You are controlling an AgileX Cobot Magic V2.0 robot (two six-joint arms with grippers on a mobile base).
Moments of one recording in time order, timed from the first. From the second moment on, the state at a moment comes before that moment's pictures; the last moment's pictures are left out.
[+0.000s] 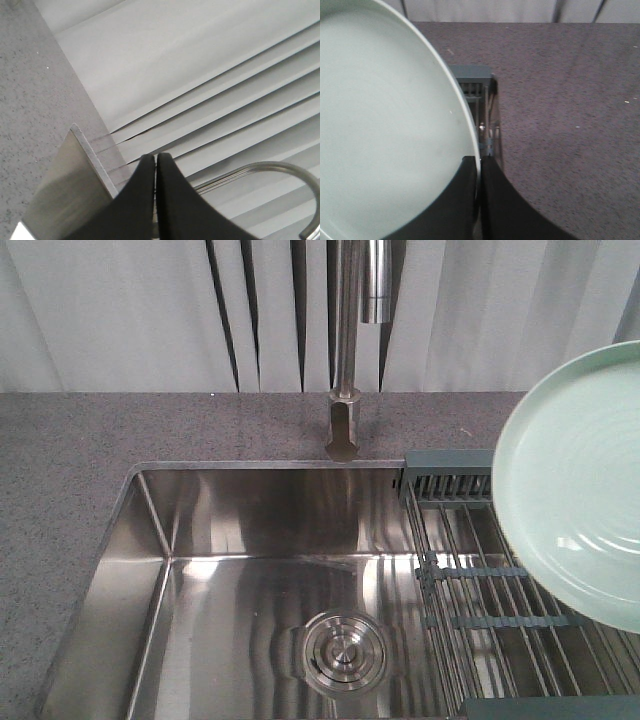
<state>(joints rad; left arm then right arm) -0.02 -0.01 0.03 -0.81 -0.05 -0.48 0.00 0.70 -1.09 -0.06 1.07 0.02</state>
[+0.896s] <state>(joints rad) -0.02 0.58 -0.69 -0.72 0.23 -0.19 0.00 0.54 -1.09 -0.35 1.25 0.11</state>
